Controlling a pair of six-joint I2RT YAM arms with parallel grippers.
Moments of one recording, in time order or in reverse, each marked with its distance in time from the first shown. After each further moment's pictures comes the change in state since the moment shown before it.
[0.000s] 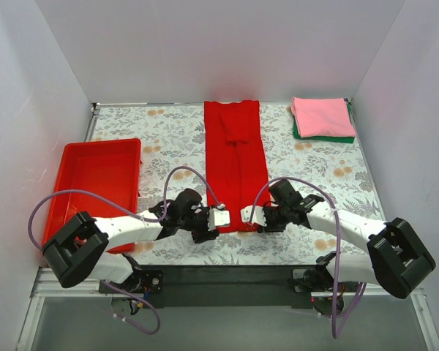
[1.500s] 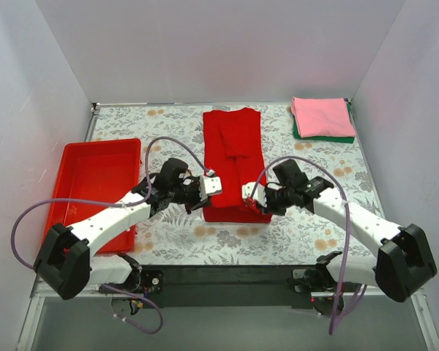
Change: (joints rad) left arm 0.190 -0.100 0.254 -0.314 0.106 0.050; right arm -0.052 -0.048 0.216 -0.202 -0.086 0.119
